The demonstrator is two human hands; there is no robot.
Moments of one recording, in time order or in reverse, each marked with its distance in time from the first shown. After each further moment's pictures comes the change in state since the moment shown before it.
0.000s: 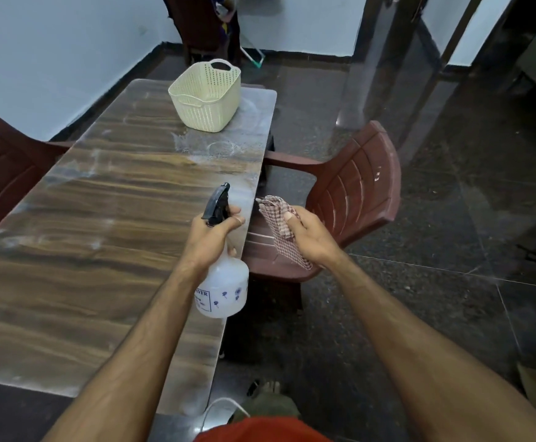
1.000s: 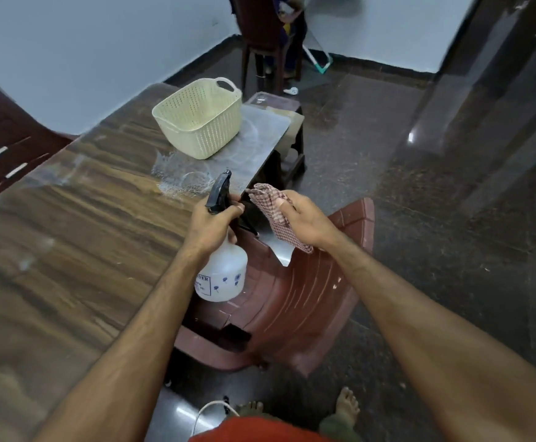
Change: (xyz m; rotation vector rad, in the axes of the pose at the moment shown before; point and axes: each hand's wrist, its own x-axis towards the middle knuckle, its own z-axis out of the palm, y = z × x) left_hand 0.236 0.048 0.218 0.024 0.331 -0.010; right_hand 0.293 0.061 -0.204 -0.117 -0.380 -0.237
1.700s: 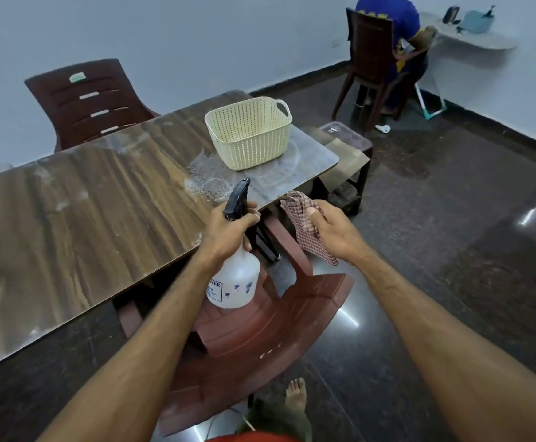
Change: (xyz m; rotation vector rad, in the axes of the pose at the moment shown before) left_hand 0.042 0.038 0.135 -0.057 0.344 -0.011; right_hand 0.114 0.080 -0.138 -0.007 -0.268 -0.207
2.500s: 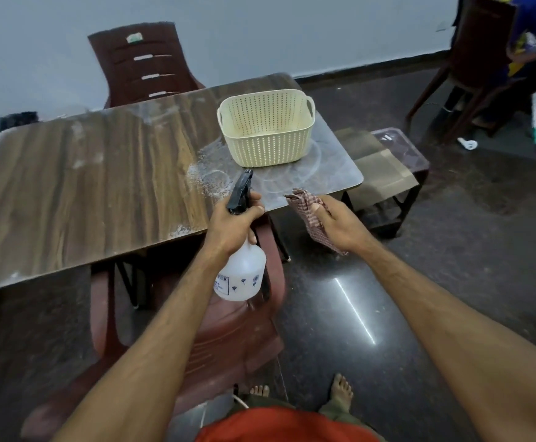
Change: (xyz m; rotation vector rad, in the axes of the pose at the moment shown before) left_hand 0.090 0.021 0.134 -0.018 0.372 -0.108; right_hand 0.160 0.097 -0.099 -0.098 -0.342 -0.167
